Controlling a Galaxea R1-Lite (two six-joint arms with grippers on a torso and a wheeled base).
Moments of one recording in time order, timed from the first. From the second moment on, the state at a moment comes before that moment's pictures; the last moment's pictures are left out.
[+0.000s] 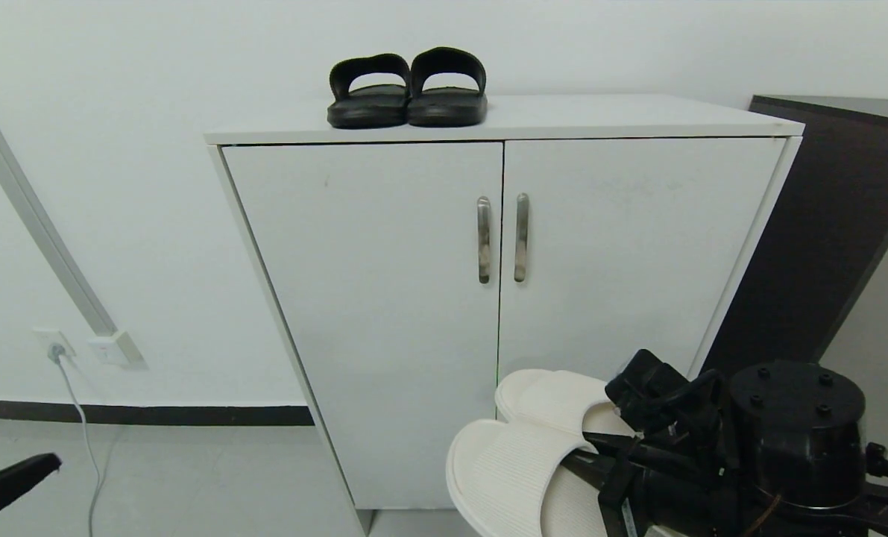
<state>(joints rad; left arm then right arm) -0.05 0.56 -0.28 -0.20 -0.48 -0.06 0.87 1.61 -0.49 -0.77 -0.03 0.01</state>
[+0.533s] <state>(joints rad) -0.28 0.97 -0.47 -0.38 -0.49 -0.06 0.88 1.62 -0.49 -0.77 -0.03 0.01</state>
